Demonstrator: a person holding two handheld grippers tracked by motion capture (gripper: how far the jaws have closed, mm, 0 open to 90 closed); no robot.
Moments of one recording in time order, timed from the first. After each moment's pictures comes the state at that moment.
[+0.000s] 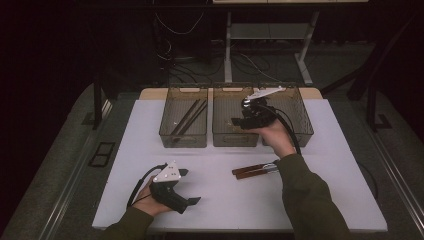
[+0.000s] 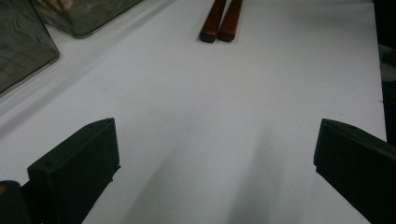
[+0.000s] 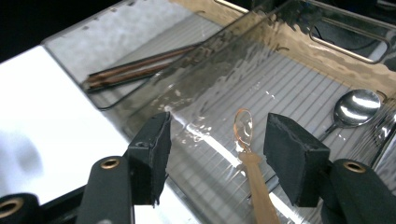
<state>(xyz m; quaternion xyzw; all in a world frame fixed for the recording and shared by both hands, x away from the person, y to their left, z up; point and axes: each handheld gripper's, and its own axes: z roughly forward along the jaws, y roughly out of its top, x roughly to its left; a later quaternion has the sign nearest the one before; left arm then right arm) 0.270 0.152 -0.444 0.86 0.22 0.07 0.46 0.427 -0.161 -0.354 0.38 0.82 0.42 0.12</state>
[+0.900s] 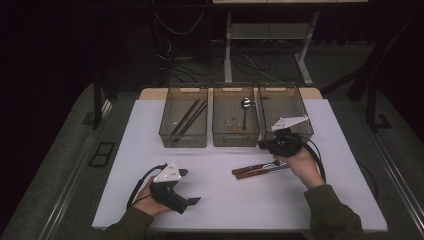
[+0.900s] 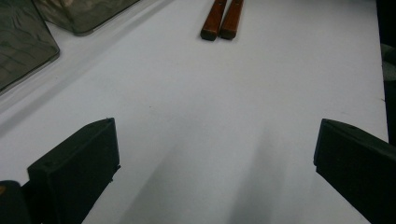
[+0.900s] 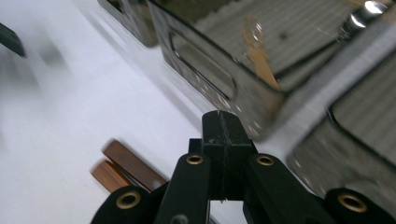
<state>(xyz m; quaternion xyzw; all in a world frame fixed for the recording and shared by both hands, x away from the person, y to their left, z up) 0.269 0.153 -0.444 0.86 0.23 0.07 0.46 0.362 -0.226 -0.395 0.35 0.84 0.39 0.10</state>
